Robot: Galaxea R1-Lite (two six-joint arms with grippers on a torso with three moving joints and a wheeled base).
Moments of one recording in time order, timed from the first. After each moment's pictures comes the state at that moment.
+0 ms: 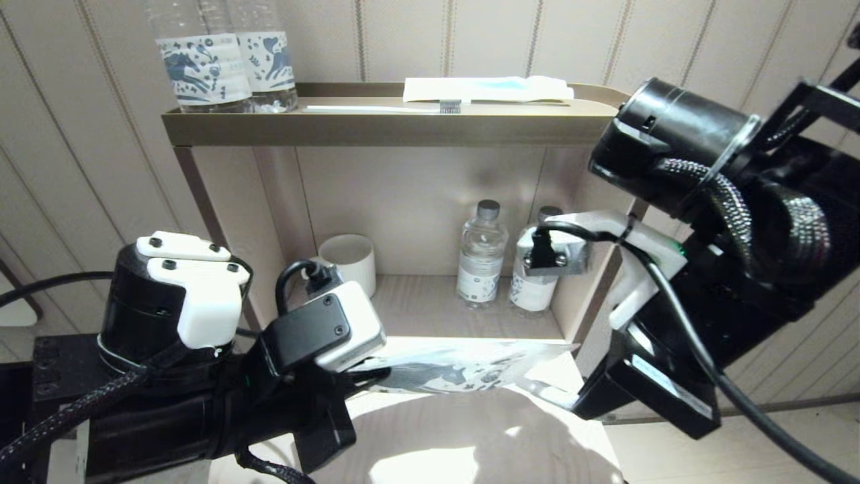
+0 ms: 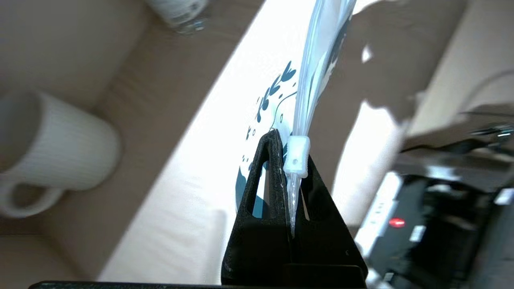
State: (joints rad) left arm -0.85 1.46 -0.76 -0.22 -0.06 0.42; right arm 0.73 1.75 -1.91 1.33 0.22 -0.19
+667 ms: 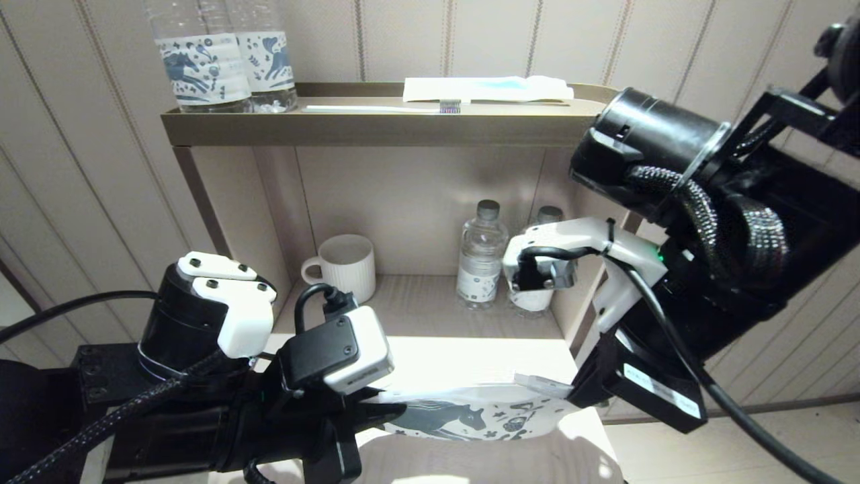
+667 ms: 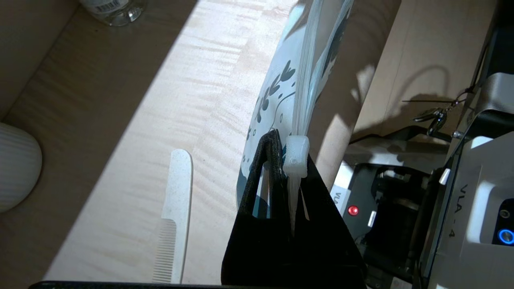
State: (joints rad) left arm -0.83 1.50 -0.73 -0.23 -0.22 0.39; right arm 0.75 1.79 -1.92 1.33 0.13 -0.32
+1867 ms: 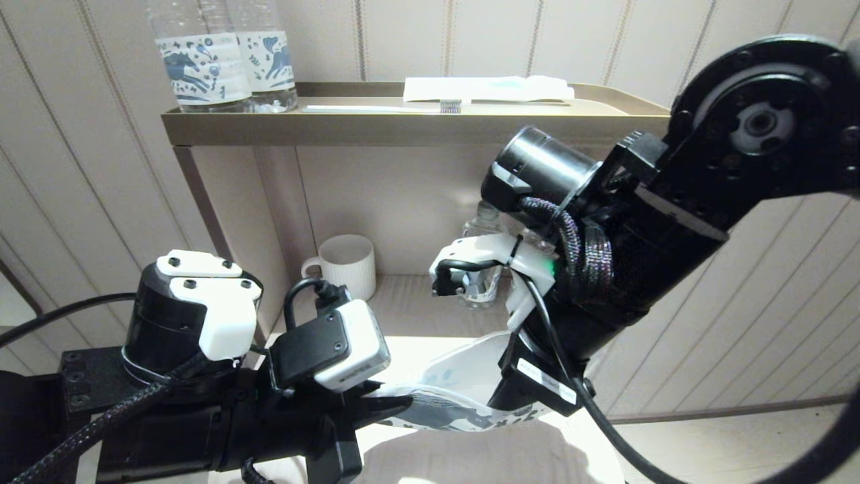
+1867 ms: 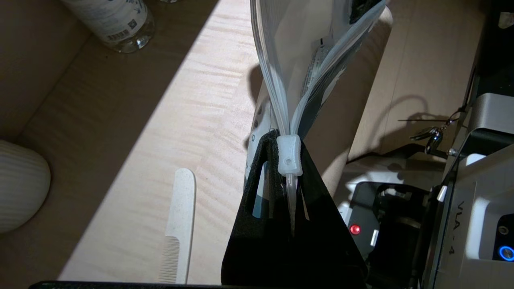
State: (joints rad) left arm -0.83 1.49 -0.70 -0.31 -0.25 0.38; right arm 0.79 1.91 -1.95 1.18 0.14 -0.31
